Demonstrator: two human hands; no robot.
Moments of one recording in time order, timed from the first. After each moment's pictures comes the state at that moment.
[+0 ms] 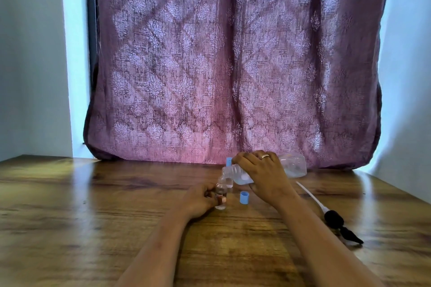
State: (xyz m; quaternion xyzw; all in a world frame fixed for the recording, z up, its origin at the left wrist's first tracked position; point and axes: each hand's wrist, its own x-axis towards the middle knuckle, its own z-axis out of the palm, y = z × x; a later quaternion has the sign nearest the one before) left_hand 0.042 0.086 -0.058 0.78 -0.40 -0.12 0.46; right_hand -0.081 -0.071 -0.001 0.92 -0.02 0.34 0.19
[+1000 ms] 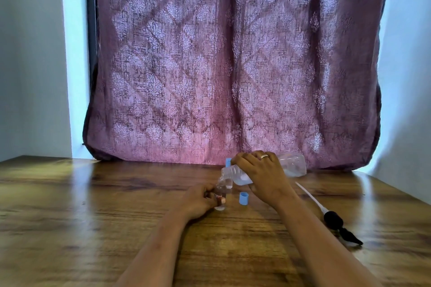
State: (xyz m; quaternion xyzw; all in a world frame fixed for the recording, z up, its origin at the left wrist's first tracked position) left_hand 0.041 0.087 -0.057 0.78 -0.40 -0.12 0.47; right_hand -0.082 -0.069 0.001 0.92 -0.03 0.33 0.20
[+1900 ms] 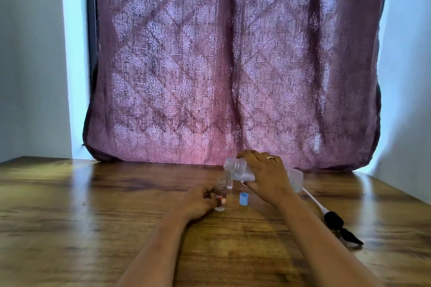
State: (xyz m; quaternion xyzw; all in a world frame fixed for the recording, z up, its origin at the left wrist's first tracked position) left_hand 0.044 0.085 -0.059 0.78 -0.39 -0.13 0.46; right_hand -0.076 -0.080 -0.006 0.91 -0.06 0.39 0.08
